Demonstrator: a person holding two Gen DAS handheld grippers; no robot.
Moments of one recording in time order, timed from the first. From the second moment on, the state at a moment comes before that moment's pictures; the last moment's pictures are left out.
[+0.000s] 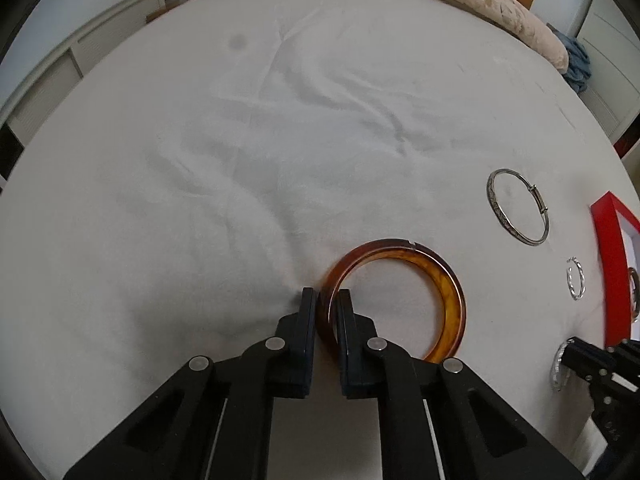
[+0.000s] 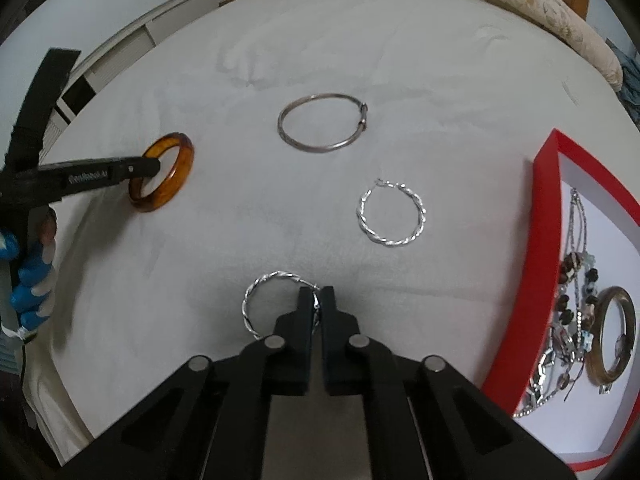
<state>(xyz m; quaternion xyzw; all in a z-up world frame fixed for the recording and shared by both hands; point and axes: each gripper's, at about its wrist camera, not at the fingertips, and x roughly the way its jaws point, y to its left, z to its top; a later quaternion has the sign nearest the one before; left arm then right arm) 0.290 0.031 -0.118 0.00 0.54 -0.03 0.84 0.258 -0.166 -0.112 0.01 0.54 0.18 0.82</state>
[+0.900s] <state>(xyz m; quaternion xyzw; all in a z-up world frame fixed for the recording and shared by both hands) 0.156 0.010 -0.002 0.00 0.45 -0.06 0.89 0.110 -0.217 0.021 0.07 0.43 0.14 0.89</state>
